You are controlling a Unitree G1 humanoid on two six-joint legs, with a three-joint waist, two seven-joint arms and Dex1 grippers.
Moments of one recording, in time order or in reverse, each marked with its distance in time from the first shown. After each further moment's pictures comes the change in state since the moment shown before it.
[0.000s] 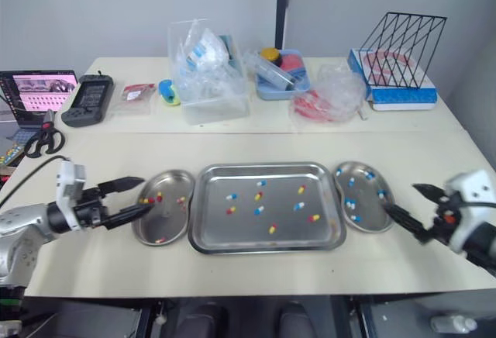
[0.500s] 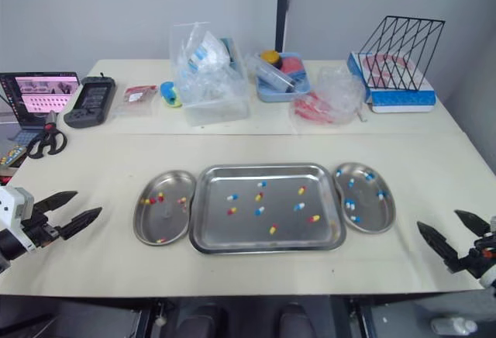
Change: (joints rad) left arm 0.156 0.003 0.193 0.174 0.069 -0.168 0.158; right arm 0.093 0.091 -0.028 0.202 -0.021 -0.259 -0.001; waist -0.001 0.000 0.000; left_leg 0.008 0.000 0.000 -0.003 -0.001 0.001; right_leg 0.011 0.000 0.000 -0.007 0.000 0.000
